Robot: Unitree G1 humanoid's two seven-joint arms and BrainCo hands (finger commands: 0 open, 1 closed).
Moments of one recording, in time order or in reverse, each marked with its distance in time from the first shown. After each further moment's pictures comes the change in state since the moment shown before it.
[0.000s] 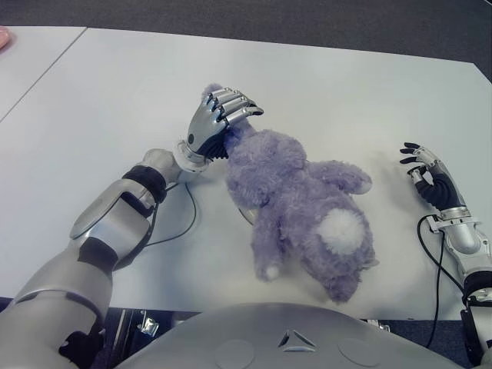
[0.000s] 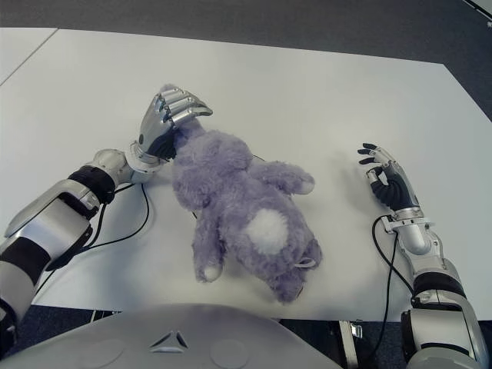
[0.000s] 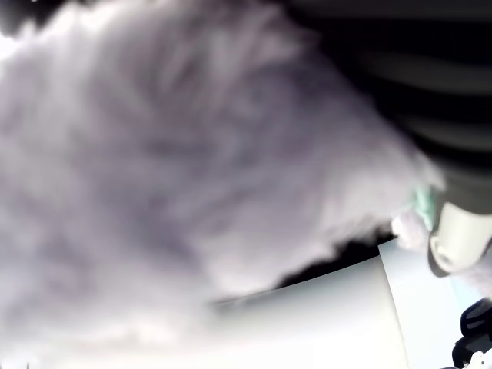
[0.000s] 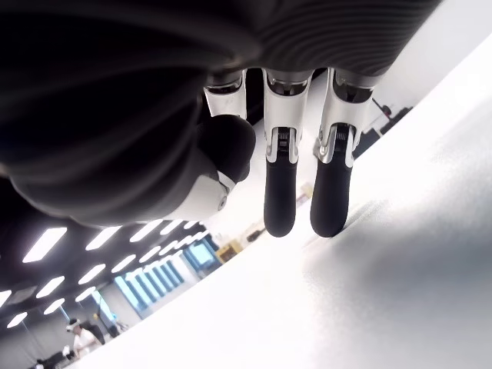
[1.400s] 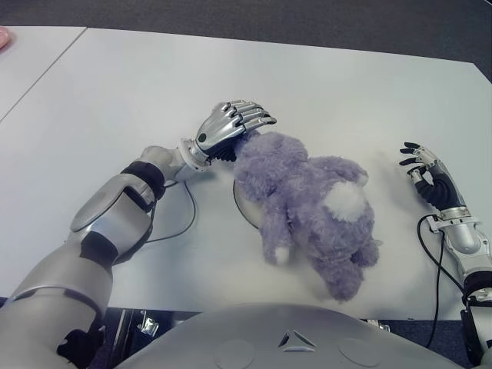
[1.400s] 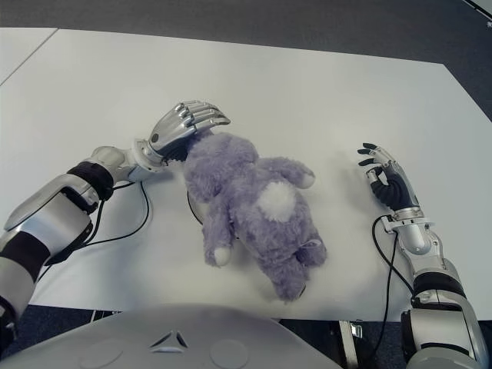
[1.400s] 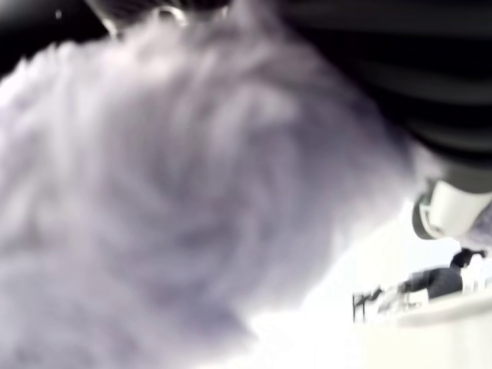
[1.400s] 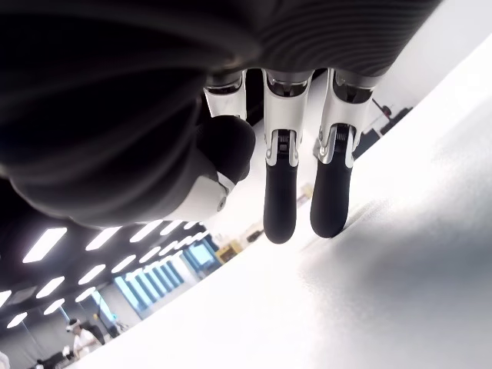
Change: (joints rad) left arm -0.045 0.006 -0.070 0.085 -0.052 0.007 -0.374; right arm 0.000 0.000 0.001 0.000 -0.001 0.000 -0.002
